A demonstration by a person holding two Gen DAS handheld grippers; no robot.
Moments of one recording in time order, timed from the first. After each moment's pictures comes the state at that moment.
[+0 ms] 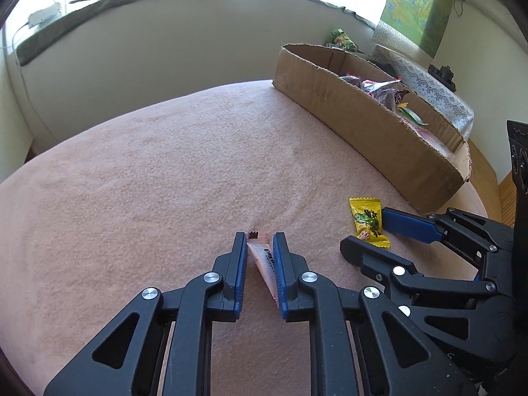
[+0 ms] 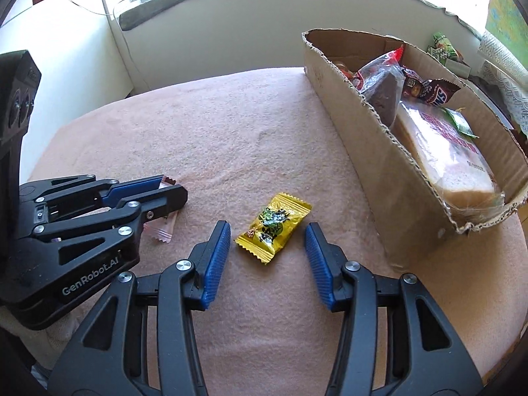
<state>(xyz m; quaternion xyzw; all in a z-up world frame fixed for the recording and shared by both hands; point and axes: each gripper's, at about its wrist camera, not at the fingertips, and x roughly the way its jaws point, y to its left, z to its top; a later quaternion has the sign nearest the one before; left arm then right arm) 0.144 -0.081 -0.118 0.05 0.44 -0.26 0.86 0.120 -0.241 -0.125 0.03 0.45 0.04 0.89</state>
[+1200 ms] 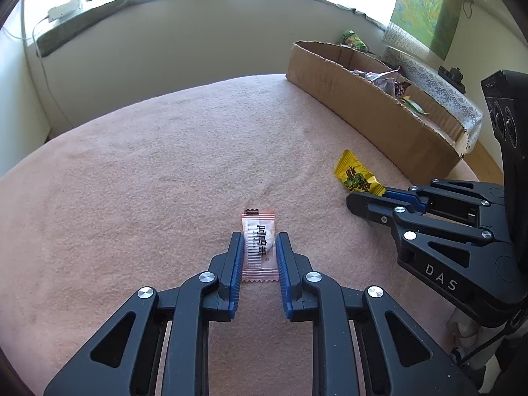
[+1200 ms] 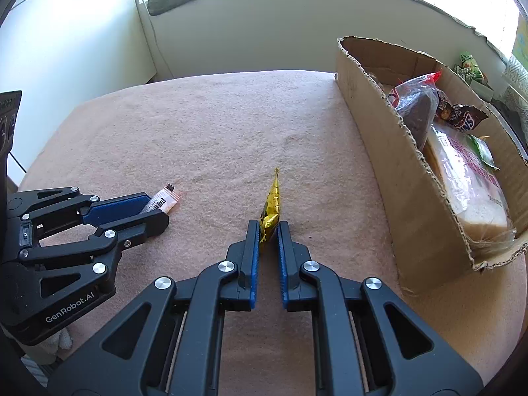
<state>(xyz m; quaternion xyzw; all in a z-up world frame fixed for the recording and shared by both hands) 0.122 -0.069 -0.121 0.06 0.43 -0.23 0.87 0.123 -0.234 -0.125 0.00 0.45 0.10 0.89</state>
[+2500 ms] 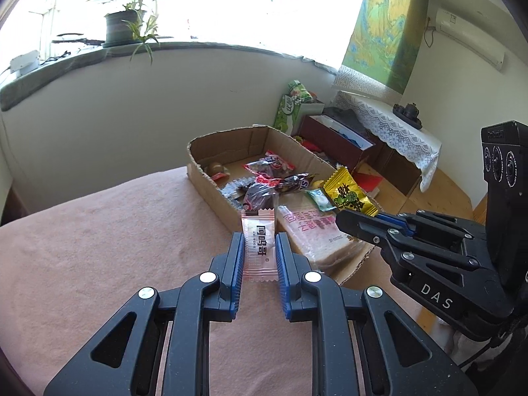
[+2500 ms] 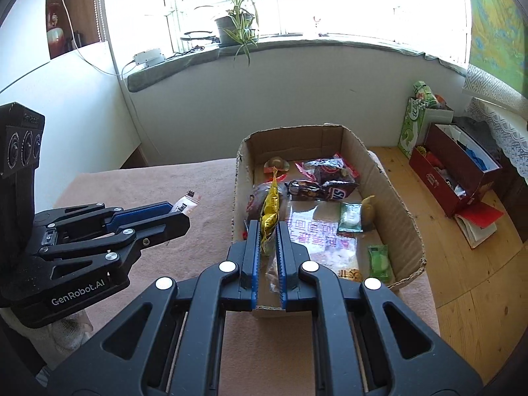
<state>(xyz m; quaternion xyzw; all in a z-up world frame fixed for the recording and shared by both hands) 0.129 -0.177 -0.039 0.01 0.35 -0.32 0.88 0.093 -0.354 -0.028 0.04 0.35 0.06 0.93</state>
